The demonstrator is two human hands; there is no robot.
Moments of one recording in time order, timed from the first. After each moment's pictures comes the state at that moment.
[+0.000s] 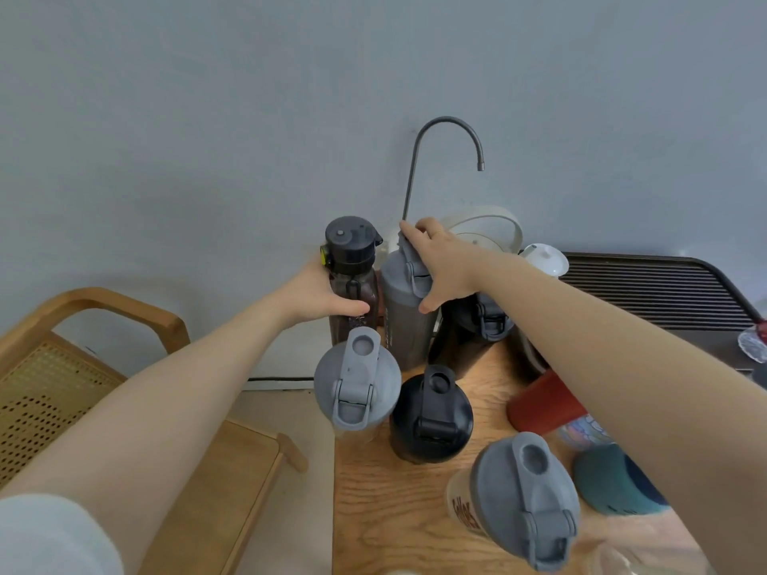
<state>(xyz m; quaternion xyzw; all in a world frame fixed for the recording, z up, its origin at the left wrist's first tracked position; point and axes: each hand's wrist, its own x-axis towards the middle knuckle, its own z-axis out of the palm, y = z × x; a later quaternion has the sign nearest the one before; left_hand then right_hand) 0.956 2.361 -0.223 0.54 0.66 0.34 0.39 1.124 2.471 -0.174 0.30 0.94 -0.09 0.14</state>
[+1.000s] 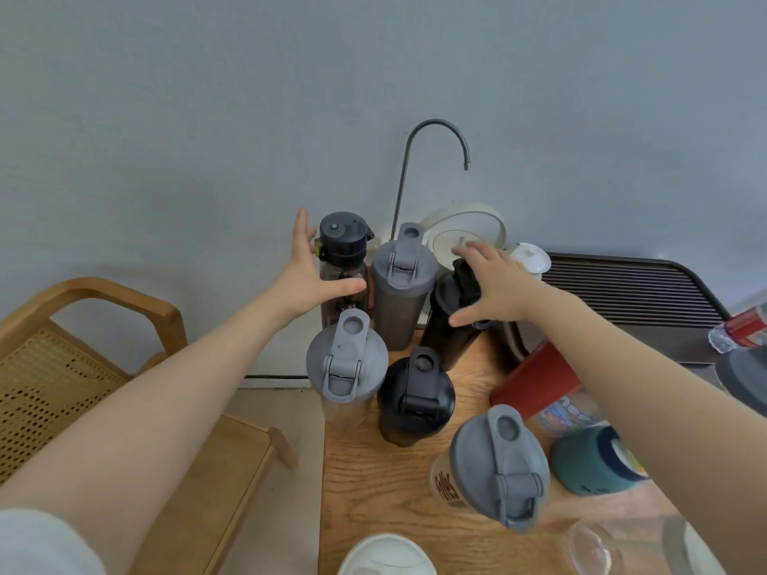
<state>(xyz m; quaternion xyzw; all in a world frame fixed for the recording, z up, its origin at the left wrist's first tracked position) 0.970 2.339 -0.222 0.45 0.68 0.45 0.35 1.207 2.455 -0.181 0.41 0.90 -0.12 0.07</state>
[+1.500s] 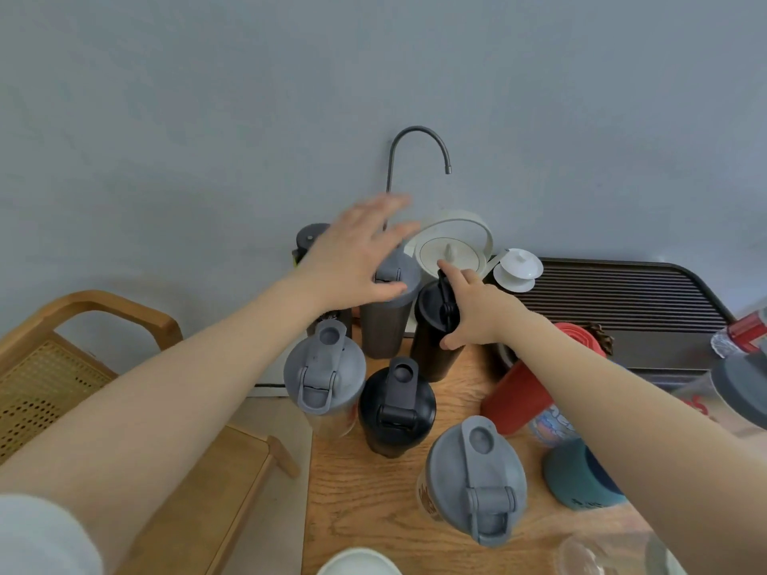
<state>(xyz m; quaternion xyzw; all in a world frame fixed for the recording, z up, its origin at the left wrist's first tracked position) 1.024 2.369 -0.162 0.78 0.60 0.18 -0.10 1.218 2.456 -0.203 0.43 0.89 -0.14 0.11</state>
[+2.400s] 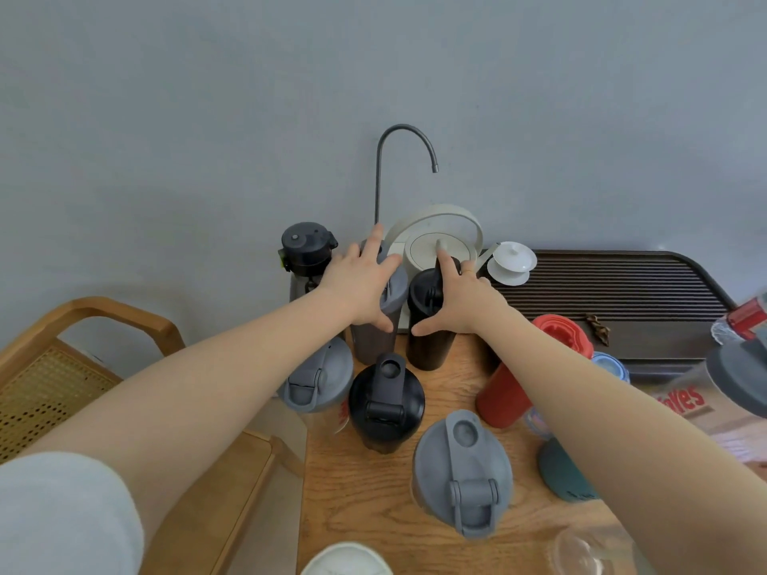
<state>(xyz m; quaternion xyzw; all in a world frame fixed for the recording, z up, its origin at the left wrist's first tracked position) 1.059 2.391 -0.190 0.68 0.72 -0.11 0.02 1.211 2.451 -0.200 0.50 0.85 -0.17 0.08</state>
